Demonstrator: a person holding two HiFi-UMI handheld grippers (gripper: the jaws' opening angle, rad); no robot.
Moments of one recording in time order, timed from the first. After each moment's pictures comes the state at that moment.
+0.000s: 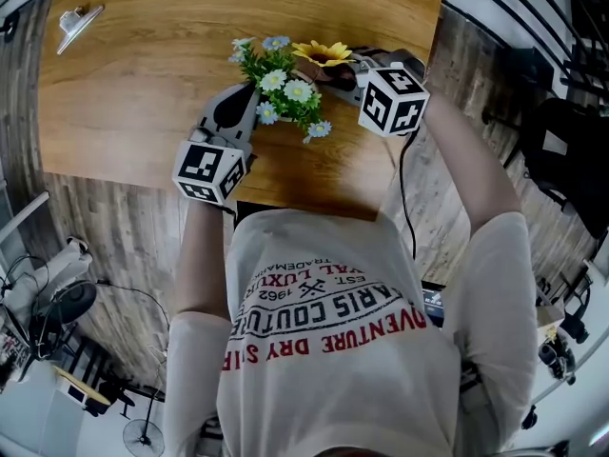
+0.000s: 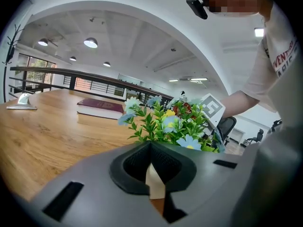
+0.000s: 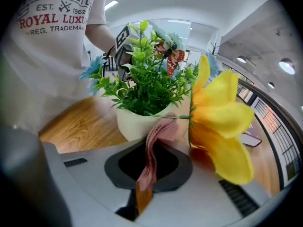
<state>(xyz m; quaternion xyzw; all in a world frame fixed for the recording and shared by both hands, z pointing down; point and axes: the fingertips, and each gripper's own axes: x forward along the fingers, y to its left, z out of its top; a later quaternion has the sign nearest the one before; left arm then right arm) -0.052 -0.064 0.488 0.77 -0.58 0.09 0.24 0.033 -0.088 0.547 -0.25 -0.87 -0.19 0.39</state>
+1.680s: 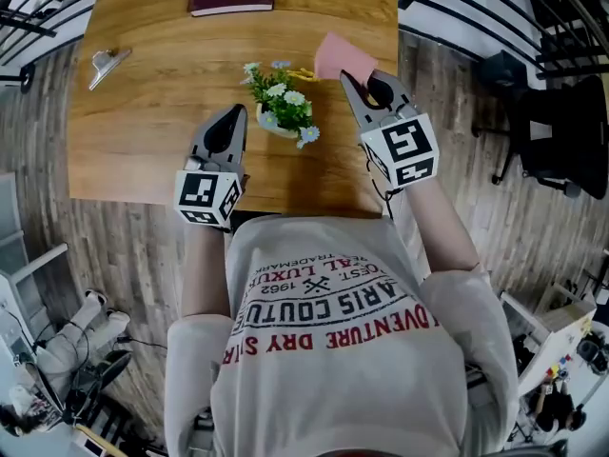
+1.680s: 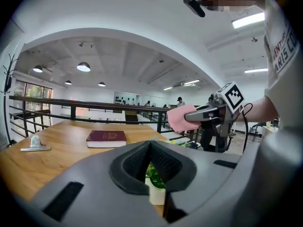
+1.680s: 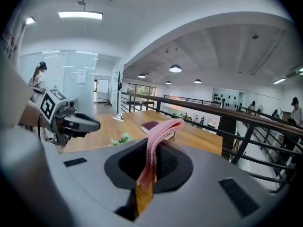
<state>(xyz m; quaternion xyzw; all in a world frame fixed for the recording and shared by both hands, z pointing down) -0.072 -0.030 0.390 0.79 -0.60 0.09 0.12 0.074 -0.121 0.363 0.28 -0.94 0.01 0.21</state>
